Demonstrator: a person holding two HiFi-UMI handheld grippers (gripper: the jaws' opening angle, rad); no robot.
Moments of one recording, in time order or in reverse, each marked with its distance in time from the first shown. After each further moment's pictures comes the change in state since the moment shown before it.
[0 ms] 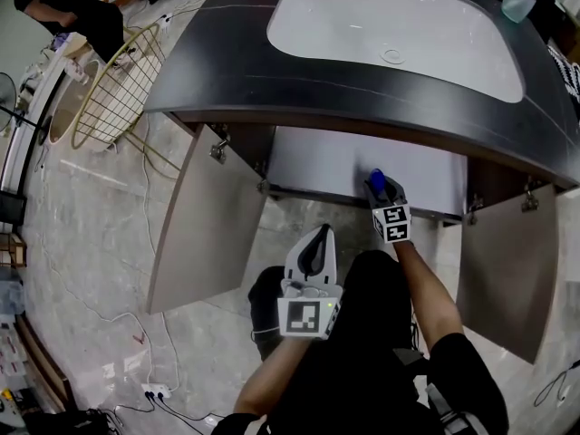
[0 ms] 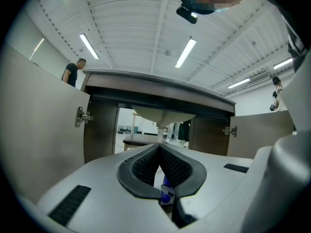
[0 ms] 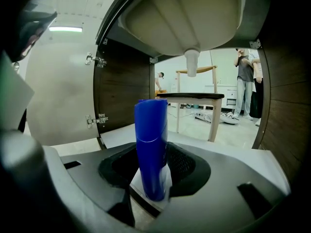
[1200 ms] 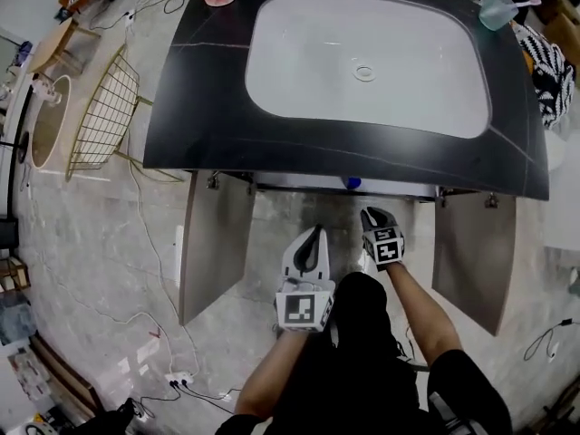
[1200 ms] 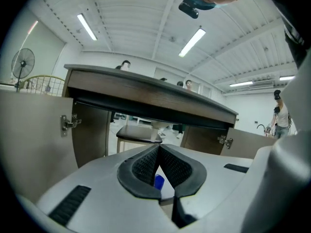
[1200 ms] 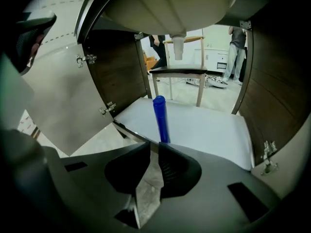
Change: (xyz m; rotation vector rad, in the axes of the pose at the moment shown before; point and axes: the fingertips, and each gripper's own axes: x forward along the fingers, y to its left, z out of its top) left arm 0.030 -0.016 0.063 -0.072 0.178 -0.057; right arm -0.119 0.026 0.006 0.211 0.434 -0.020
